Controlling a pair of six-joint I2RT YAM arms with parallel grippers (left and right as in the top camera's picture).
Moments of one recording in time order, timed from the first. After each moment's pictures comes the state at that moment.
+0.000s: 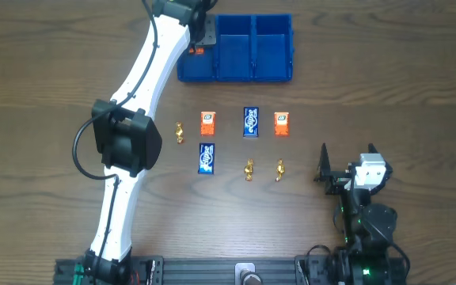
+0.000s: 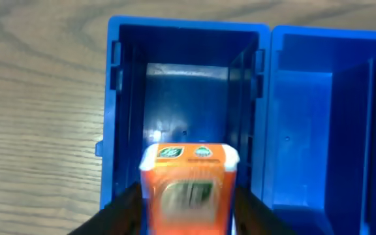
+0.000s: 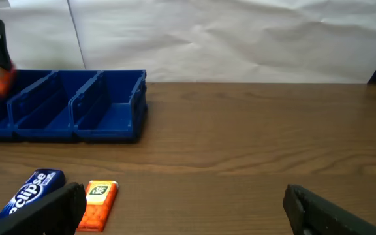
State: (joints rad) left arm -0.37 2.47 2.48 -1.13 -0.15 -0.37; right arm 0.02 0.04 0.01 -0.07 0.02 0.00
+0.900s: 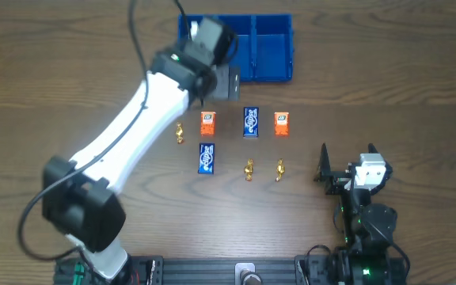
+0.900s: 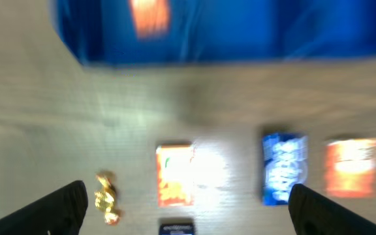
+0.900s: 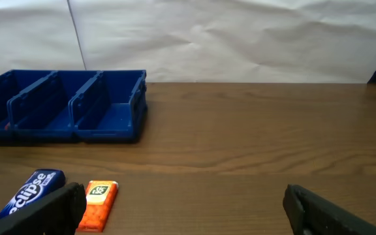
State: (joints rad) left arm -0.56 1.88 1.60 -0.90 -0.14 -0.48; right arm 0.02 0.04 0.01 -0.07 0.02 0.00
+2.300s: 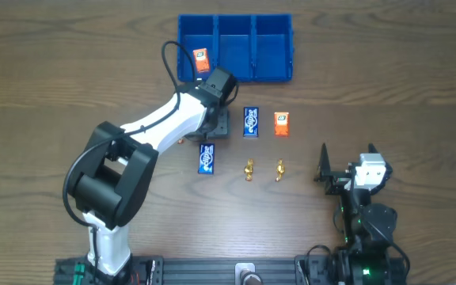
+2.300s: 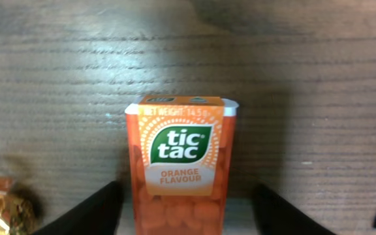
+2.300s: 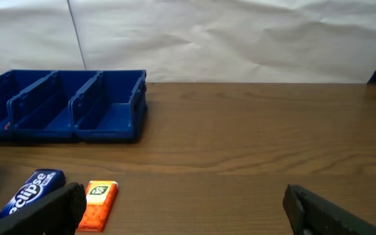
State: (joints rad) left arm -0.57 2.03 1.35 -0.71 -0.05 -0.56; right arm 0.02 0.04 0.01 -0.07 0.02 0.00
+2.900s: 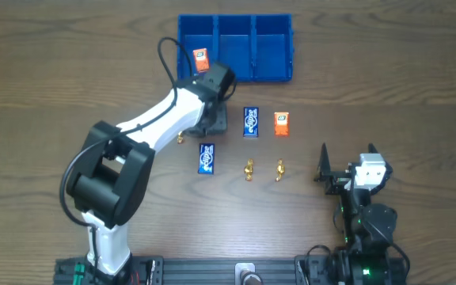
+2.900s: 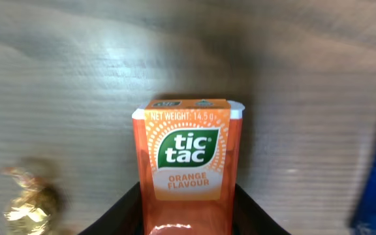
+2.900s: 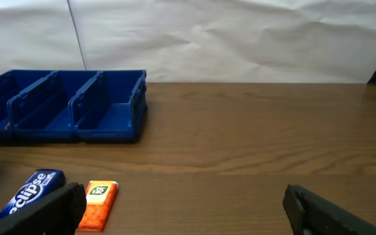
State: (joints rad) left arm -0.55 2.03 1.40 -0.76 -0.06 -0.56; right arm 0.02 0.04 0.01 -0.07 0.02 0.00
